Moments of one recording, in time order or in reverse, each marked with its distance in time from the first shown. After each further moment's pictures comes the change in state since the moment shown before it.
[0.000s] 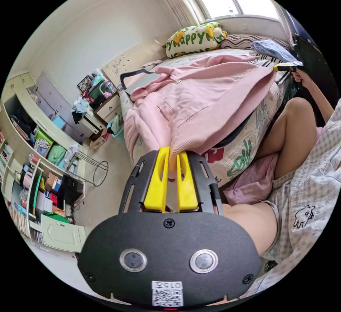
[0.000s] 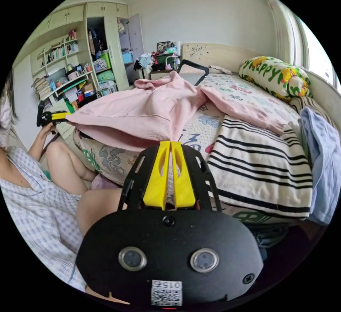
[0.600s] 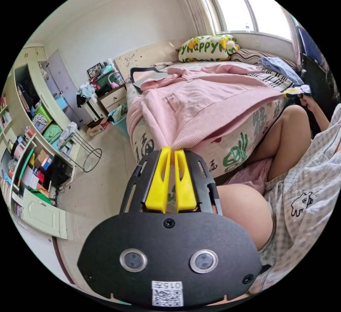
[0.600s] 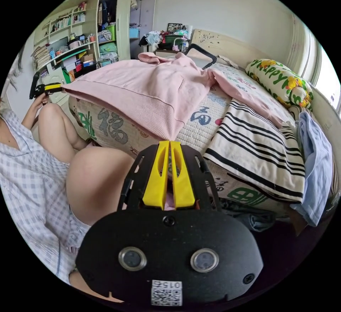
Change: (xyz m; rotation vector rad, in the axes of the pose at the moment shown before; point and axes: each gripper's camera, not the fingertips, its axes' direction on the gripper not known) left arm -0.026 0.080 -0.009 0.048 0.044 -0.156; right arm -0.034 0.048 0.011 -0.159 0.106 -0.143
